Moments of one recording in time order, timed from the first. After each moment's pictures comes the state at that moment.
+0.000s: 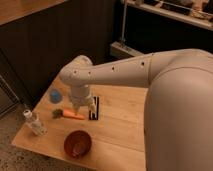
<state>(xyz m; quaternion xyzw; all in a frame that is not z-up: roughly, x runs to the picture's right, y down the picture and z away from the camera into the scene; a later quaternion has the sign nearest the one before) -0.108 0.103 0.703 -0.26 0.23 0.64 0.68</state>
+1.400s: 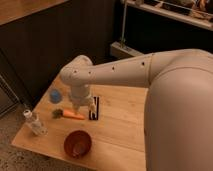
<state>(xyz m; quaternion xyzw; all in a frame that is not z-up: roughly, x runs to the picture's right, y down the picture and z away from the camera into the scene) -0.109 0.102 0.703 -0.27 0.23 0.64 0.68</state>
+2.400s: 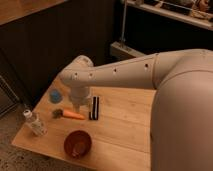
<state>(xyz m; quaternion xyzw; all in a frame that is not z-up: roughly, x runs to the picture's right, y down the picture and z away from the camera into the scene) -0.113 0.090 0.703 -0.25 0.18 0.63 0.71</state>
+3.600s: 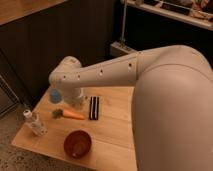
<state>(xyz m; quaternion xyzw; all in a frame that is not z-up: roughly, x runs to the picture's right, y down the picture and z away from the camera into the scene) -0.153 0.085 0.719 -0.22 0.18 0.62 0.73</state>
